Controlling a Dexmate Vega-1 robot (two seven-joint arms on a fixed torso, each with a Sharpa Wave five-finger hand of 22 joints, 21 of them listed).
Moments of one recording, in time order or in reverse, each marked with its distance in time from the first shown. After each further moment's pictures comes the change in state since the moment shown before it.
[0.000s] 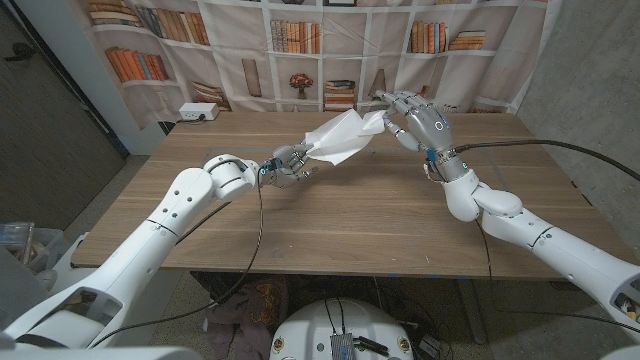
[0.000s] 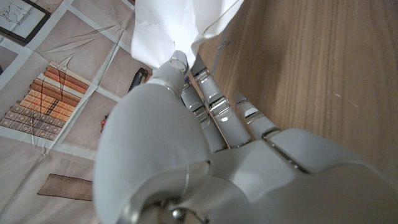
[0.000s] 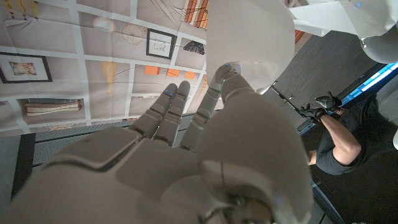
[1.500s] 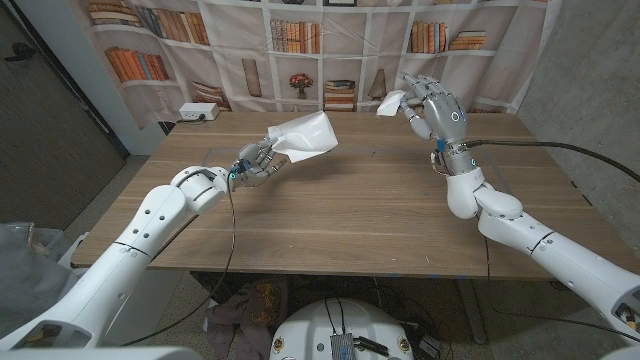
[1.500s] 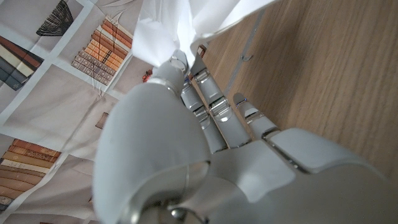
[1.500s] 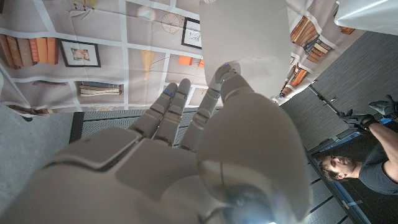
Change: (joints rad) left arm 0.154 0.023 -0.155 -0.042 0.033 -0.156 -0.071; left_hand 0.004 -0.009 0.008 0.000 0.000 0.014 -0.011 0.000 0.000 -0.002 -0.002 0.004 0.000 0.002 -0.002 0.000 0.004 -0.011 -0.011 0.000 0.000; right arm -0.050 0.018 0.062 -0.071 0.065 -0.143 -0.026; right_hand 0.007 0.001 -0.005 -0.006 0.000 0.028 -0.018 0.000 0.000 -0.004 -0.004 0.000 0.000 0.023 -0.001 0.000 0.005 0.007 0.000 0.015 -0.003
